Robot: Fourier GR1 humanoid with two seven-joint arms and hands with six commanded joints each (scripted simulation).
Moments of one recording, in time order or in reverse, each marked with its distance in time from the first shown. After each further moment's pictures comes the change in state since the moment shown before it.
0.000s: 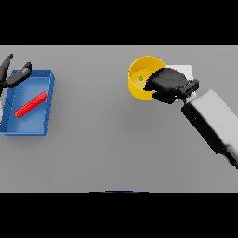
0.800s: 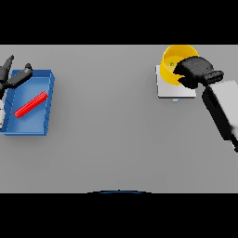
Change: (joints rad) left arm 0.018 -0.007 -0.013 -0.077 0.003 0.014 0.101; right arm -0.100 -0.015 -0.090 0.493 0.038 -0.258 -0.082
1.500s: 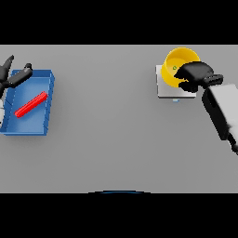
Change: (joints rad) left arm -0.010 0.007 -0.001 0.019 -0.001 -0.016 -0.002; right arm -0.009 0.027 -0.009 0.111 -0.014 -0.012 0.004
